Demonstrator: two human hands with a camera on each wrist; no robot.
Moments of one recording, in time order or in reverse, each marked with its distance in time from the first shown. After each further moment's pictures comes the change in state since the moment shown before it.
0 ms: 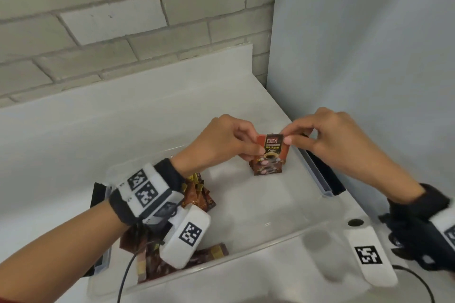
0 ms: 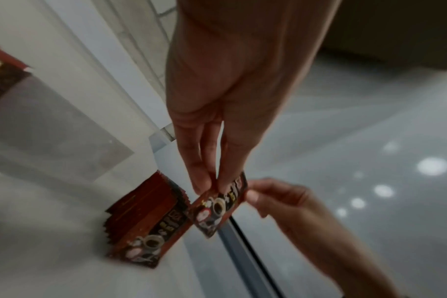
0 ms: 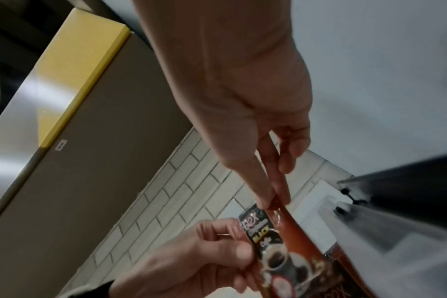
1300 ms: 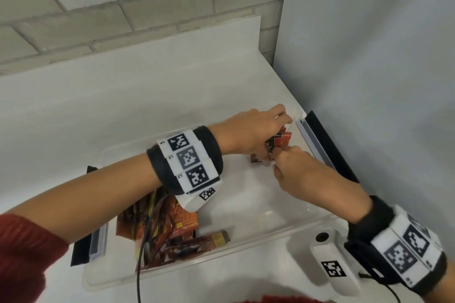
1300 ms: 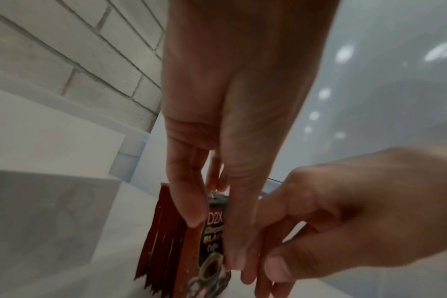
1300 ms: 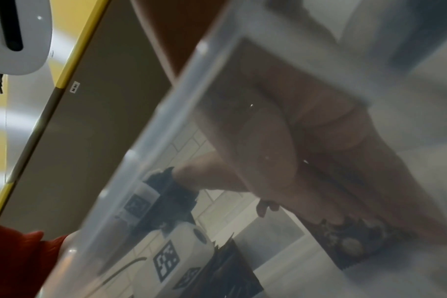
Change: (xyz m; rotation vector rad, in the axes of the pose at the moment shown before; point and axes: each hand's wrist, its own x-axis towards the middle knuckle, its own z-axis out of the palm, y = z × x) left_hand 0.042 -0.006 0.026 1.064 -0.328 0.247; right_hand -0.005 -0.027 0.068 -0.331 -0.642 0.302
